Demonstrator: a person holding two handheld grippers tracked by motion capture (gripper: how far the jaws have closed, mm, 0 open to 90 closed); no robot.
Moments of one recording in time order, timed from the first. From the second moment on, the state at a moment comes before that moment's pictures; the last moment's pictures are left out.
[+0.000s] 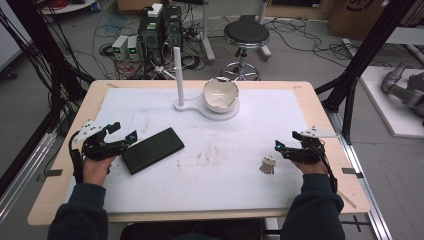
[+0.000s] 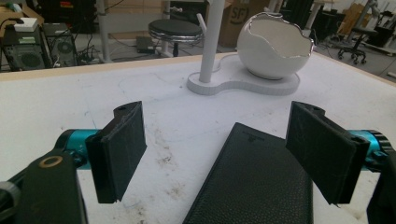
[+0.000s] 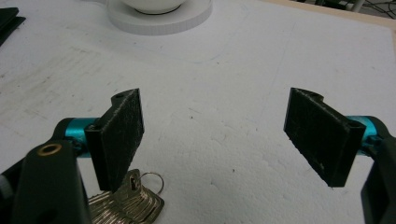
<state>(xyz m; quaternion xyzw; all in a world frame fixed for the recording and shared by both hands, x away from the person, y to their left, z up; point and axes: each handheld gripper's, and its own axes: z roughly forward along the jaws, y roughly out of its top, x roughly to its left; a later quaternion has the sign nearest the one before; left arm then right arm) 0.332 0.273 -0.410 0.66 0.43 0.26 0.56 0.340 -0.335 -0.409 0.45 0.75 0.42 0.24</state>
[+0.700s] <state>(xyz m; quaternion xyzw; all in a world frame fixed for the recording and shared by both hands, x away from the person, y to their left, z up) 0.336 0.274 -0.415 0.67 0.44 0.24 0.55 0.341 -0.342 -0.428 0.41 0.81 0.38 0.16</state>
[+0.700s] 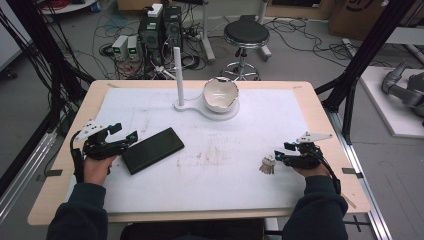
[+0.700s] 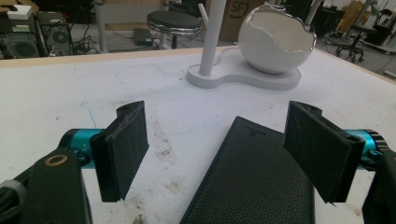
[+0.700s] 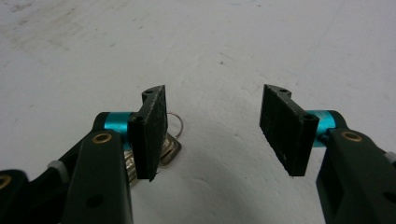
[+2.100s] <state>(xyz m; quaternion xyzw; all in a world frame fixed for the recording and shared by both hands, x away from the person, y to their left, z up) 0.337 0.274 -0.418 0.67 0.45 0.23 0.54 0.358 -0.336 -0.444 0.36 0.84 0.39 0.09</state>
